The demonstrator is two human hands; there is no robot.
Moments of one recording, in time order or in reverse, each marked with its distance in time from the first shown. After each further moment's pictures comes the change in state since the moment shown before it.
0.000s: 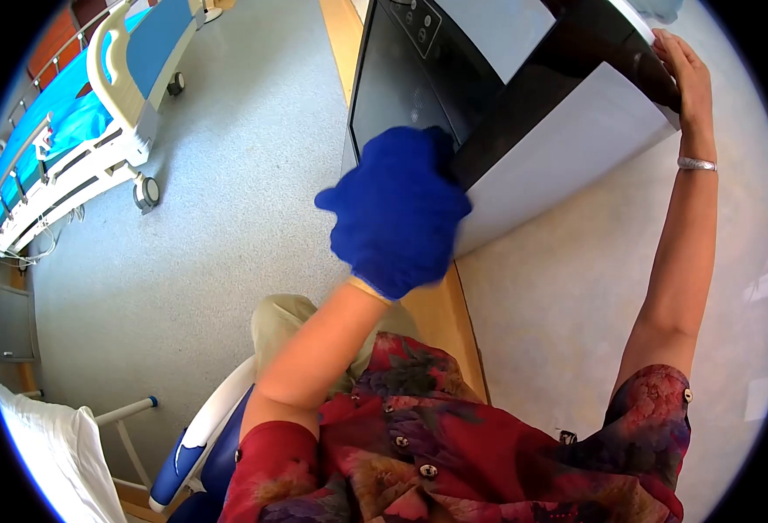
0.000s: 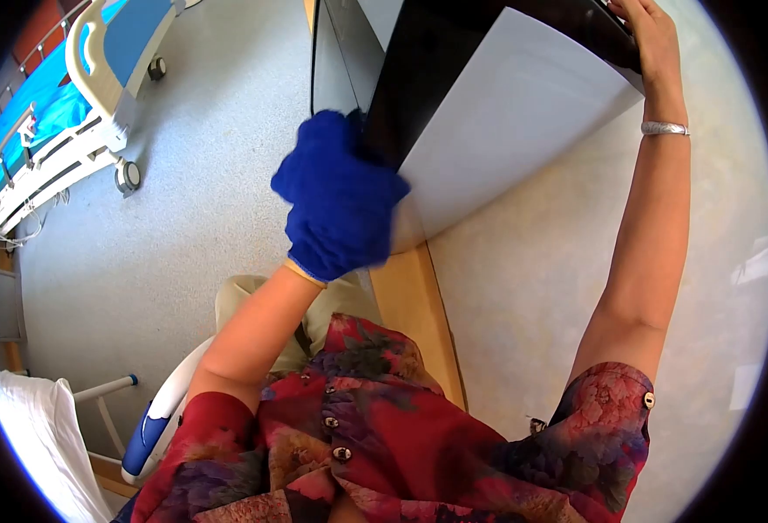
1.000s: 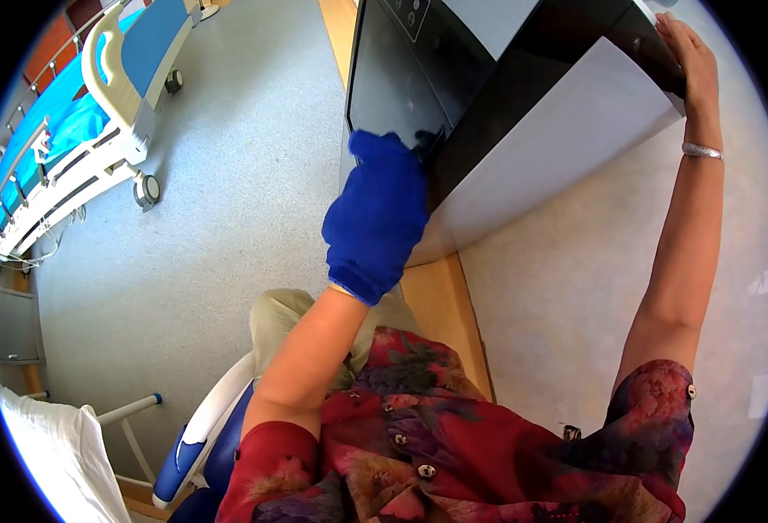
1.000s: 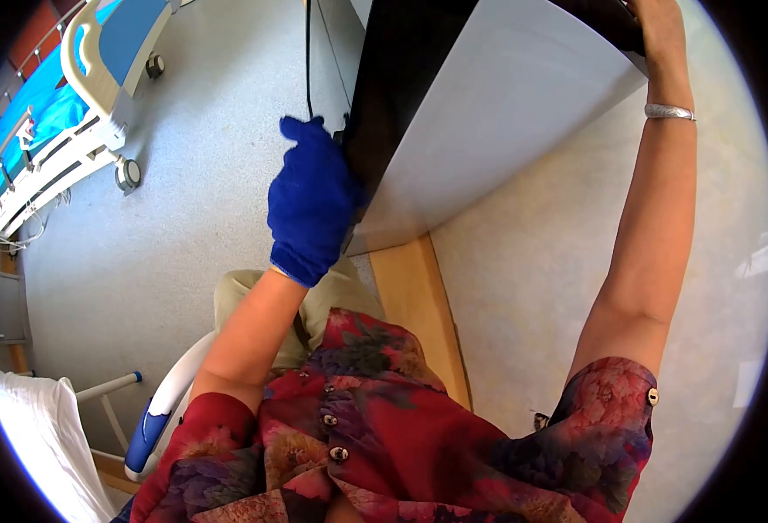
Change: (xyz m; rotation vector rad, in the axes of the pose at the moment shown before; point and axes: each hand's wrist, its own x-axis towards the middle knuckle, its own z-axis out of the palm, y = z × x) left_hand -0.018 -0.011 0.004 0.500 -0.268 -0.015; right_hand 0.003 0.005 -0.001 0.086 0.012 -0.051
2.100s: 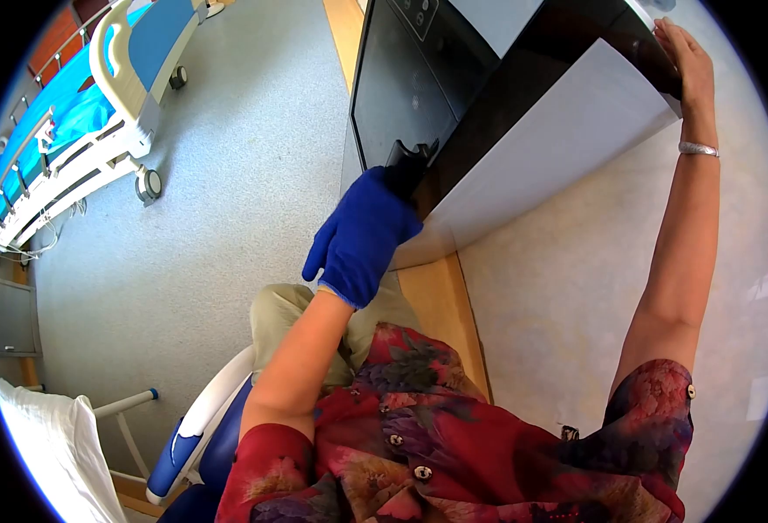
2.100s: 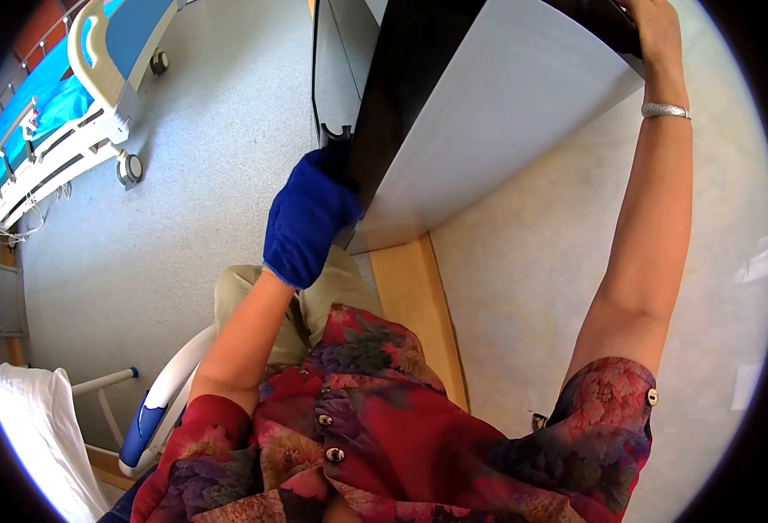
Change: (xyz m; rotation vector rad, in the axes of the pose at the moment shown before) left_hand -0.019 -0.028 0.008 -0.368 -0.149 -0.093; right_hand 0.007 0.004 -0.001 0.034 0.027 0.053
